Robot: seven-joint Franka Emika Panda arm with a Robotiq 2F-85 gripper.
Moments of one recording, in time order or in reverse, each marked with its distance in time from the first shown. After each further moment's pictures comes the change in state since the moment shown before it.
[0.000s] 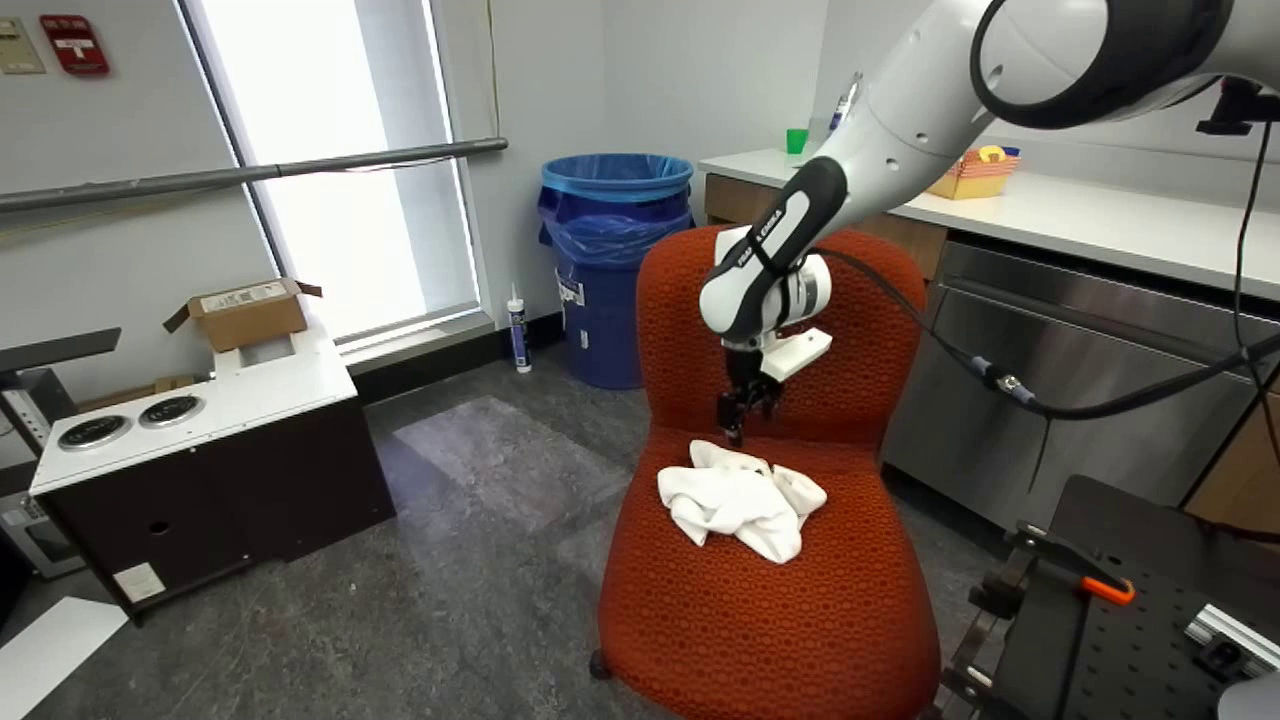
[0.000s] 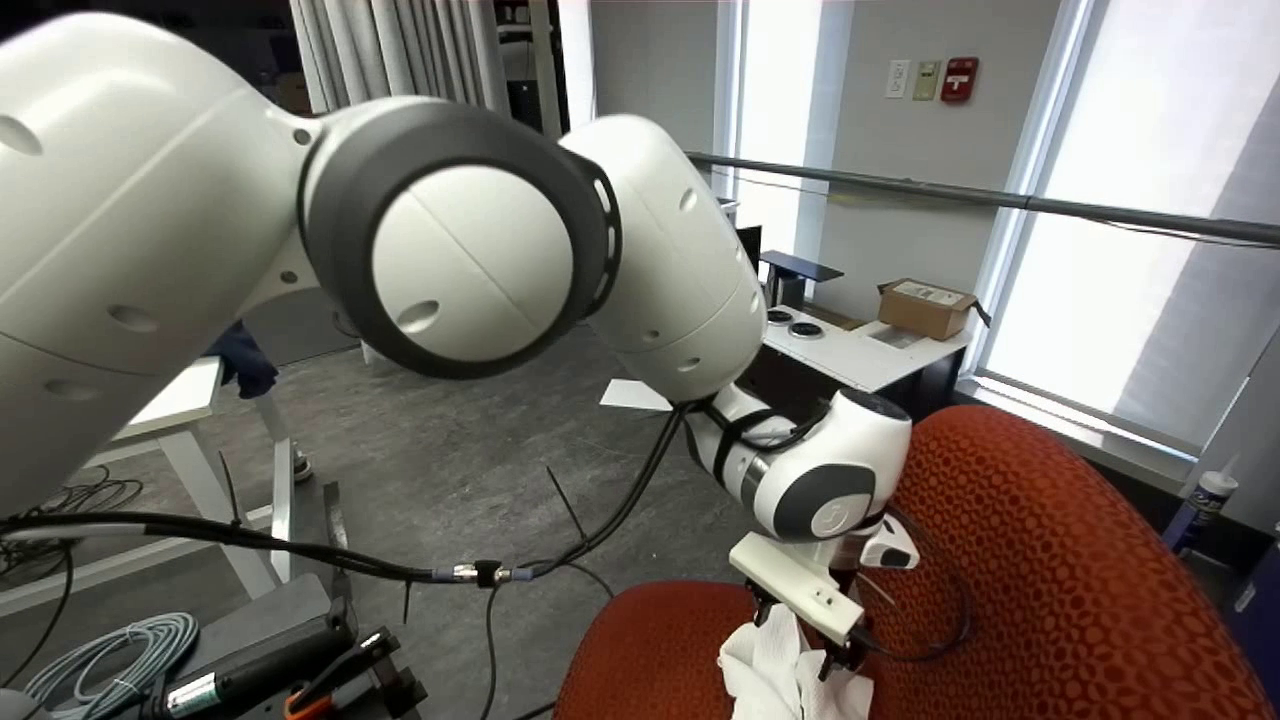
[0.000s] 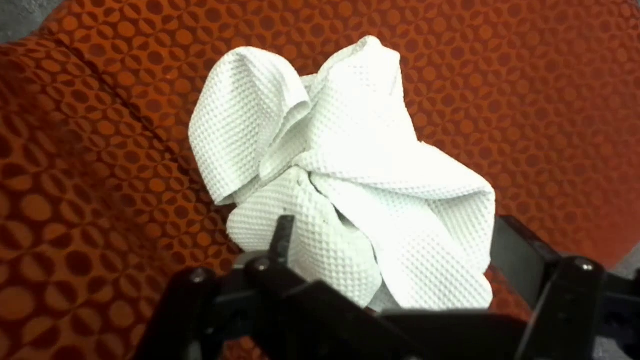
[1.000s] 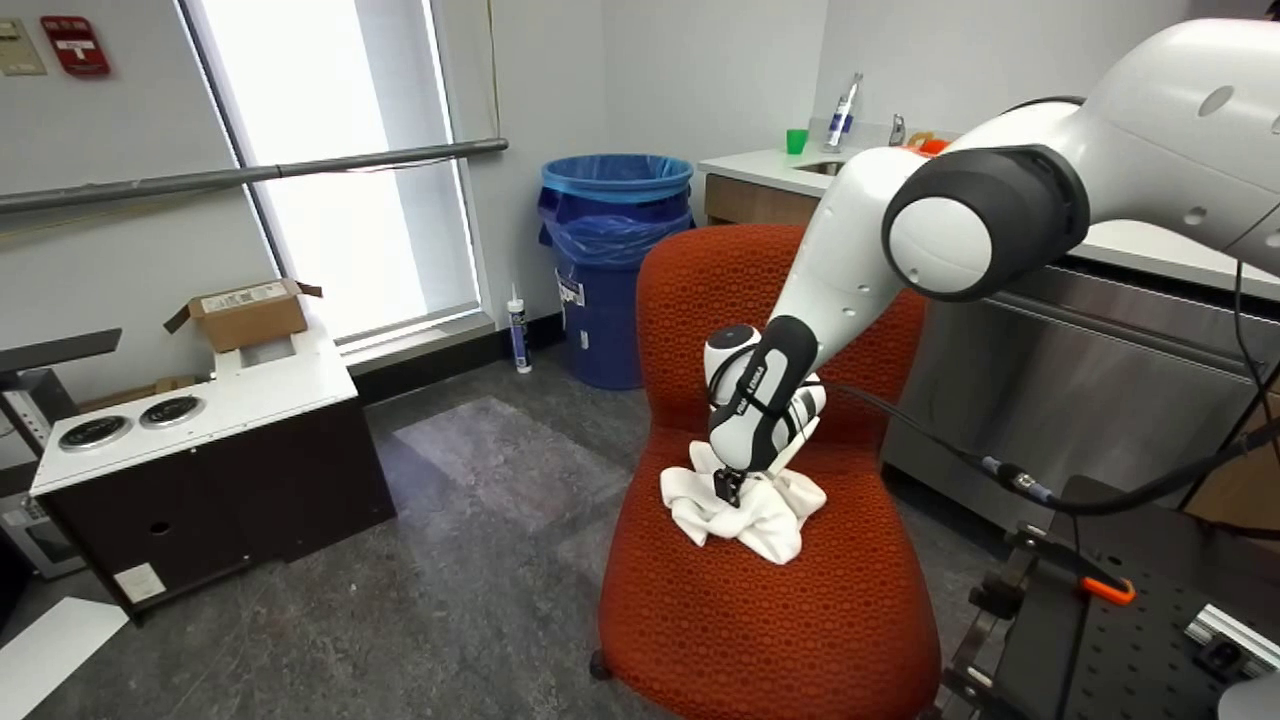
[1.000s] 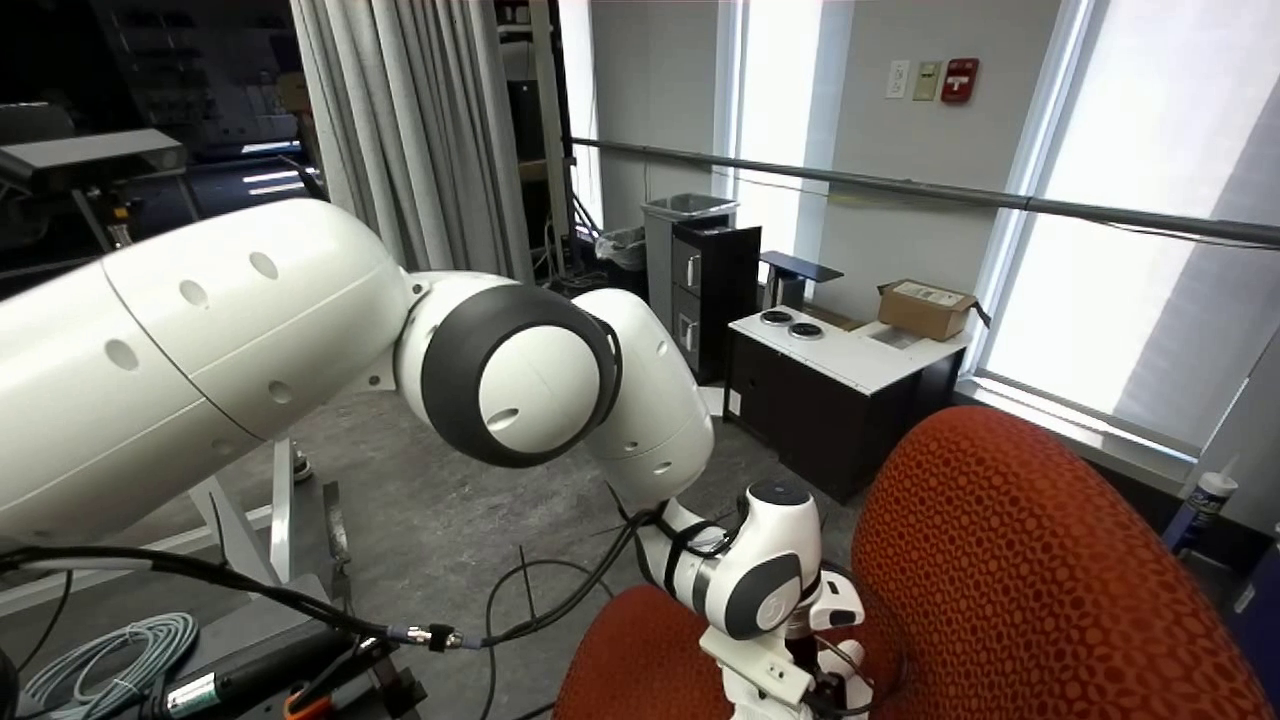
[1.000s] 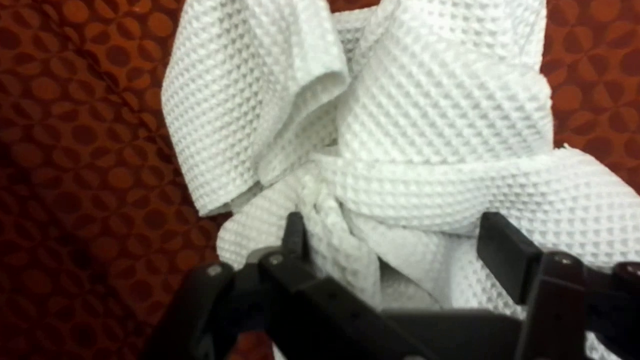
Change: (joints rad) arm 0.188 0.318 -0.169 0.112 -0.071 0.361 0.180
